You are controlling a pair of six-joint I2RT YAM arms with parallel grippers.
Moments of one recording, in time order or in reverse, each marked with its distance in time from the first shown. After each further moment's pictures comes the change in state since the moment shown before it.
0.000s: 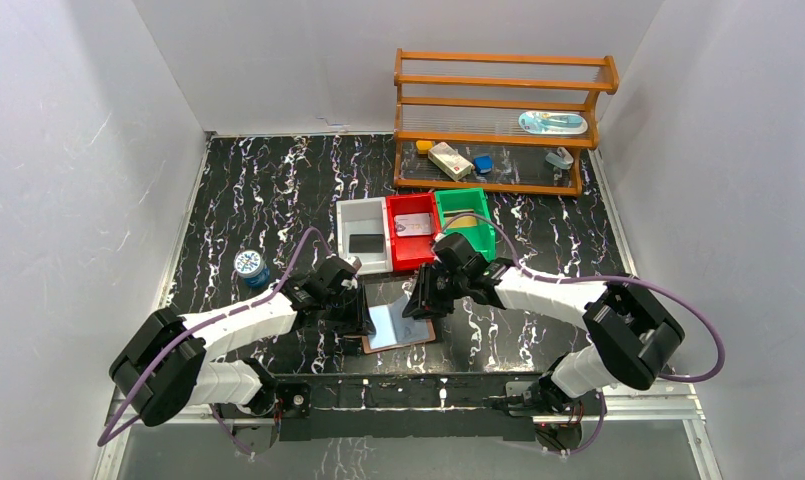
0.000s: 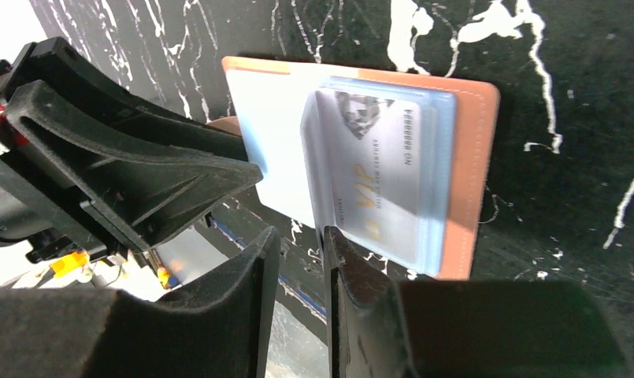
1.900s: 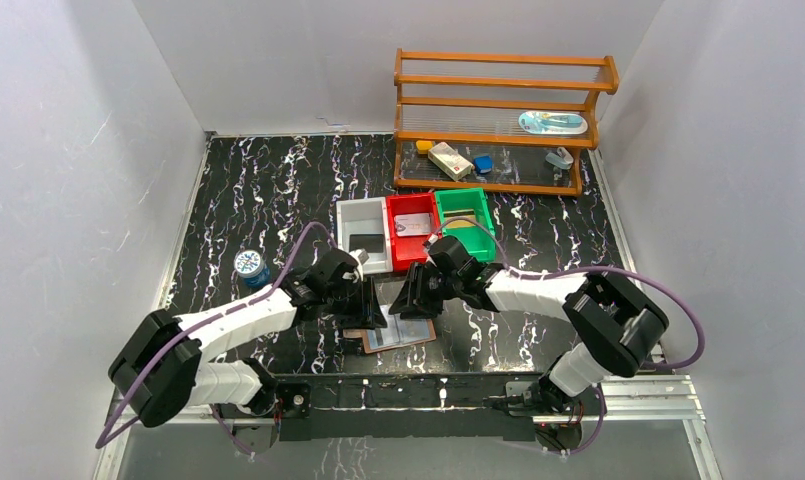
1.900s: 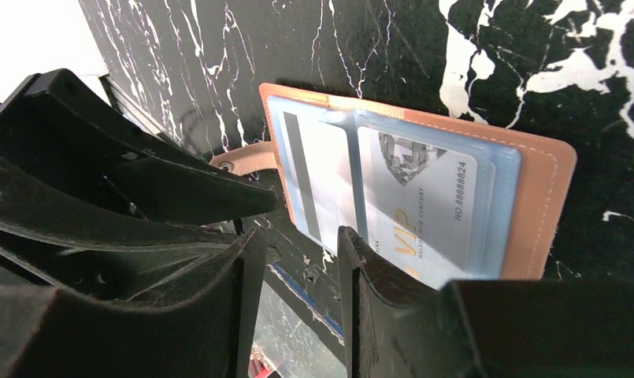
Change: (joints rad) left arm 0.000 -0.019 0.056 0.007 0.073 0.000; right arm 0.016 0.078 -0.034 0.216 -0.035 0.091
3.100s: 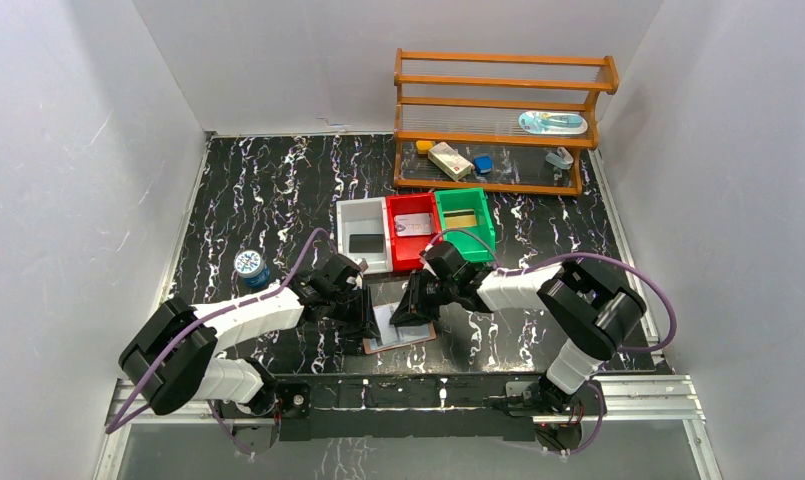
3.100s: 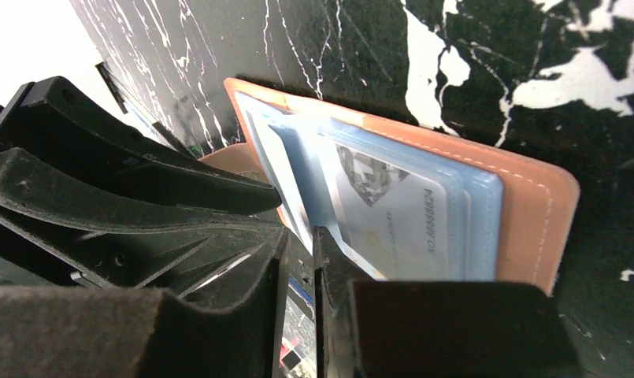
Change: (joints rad) left arm 0.000 0.087 -0.024 -0.010 0.002 0.008; right arm 0.000 0.129 -0.021 0.115 -0.092 0.058
